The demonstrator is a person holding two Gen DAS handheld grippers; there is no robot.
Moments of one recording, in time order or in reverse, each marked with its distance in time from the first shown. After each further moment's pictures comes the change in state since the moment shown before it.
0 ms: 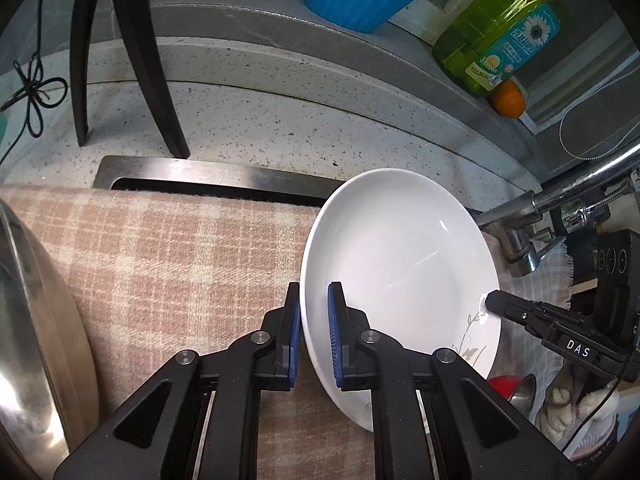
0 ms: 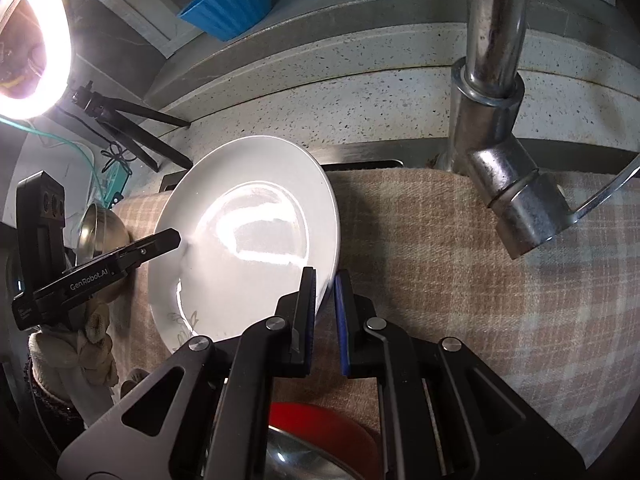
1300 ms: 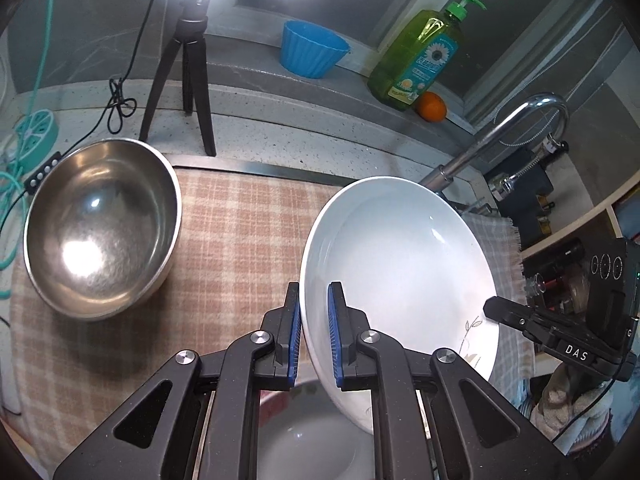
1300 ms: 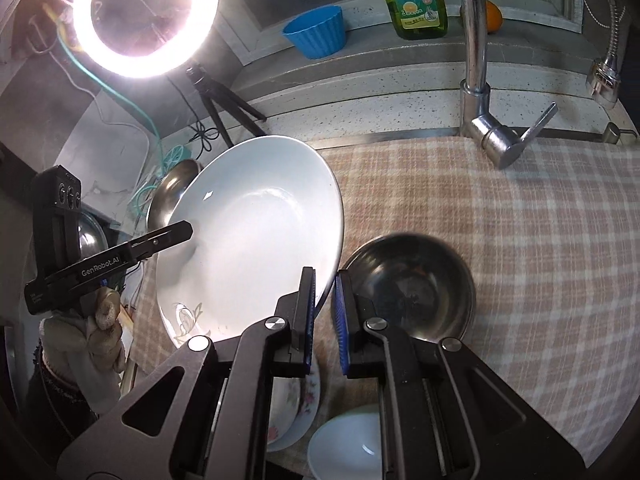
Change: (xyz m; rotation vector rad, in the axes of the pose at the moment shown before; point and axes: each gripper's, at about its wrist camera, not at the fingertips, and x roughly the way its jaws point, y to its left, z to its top) left arm -0.123 -0.004 -0.082 0.070 -0.112 -0.071; right arm -0.107 0.082 -0.111 -0.046 -0.130 0.025
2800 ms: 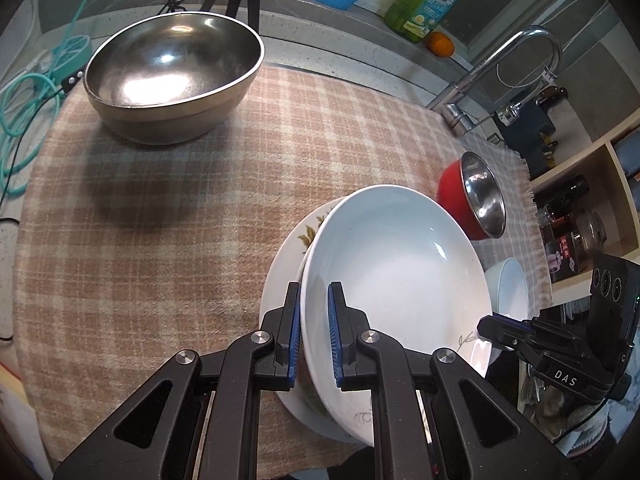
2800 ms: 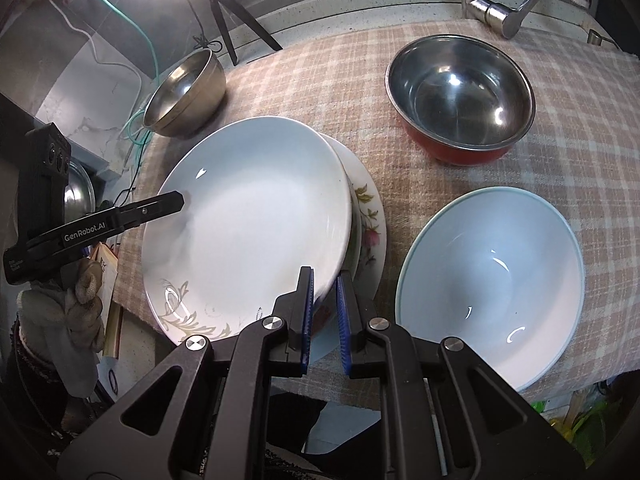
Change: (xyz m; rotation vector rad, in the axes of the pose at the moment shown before) left arm -0.016 0.046 -0.102 0.018 0.128 0.010; right arm 0.028 0.054 -0.136 0.058 0.100 -0.062
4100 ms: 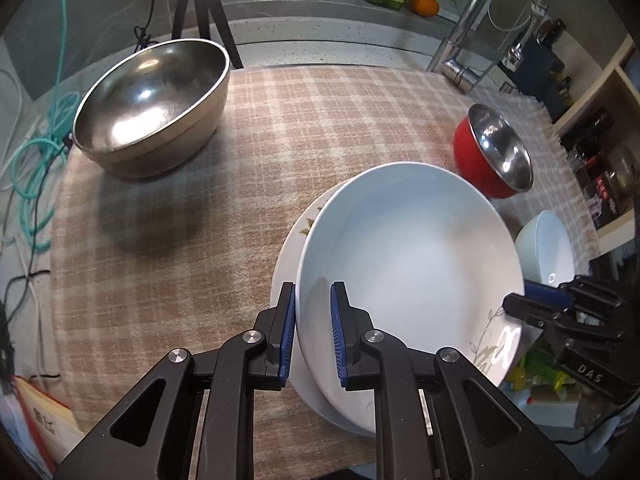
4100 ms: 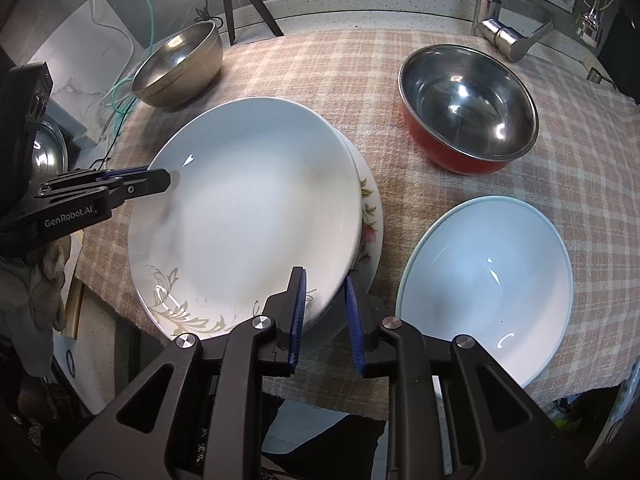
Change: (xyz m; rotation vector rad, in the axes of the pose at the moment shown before) left arm 0.010 -0.023 -0.002 0.184 0.025 0.163; right arm 0.013 0.018 -0.003 -0.117 0.009 -0.137
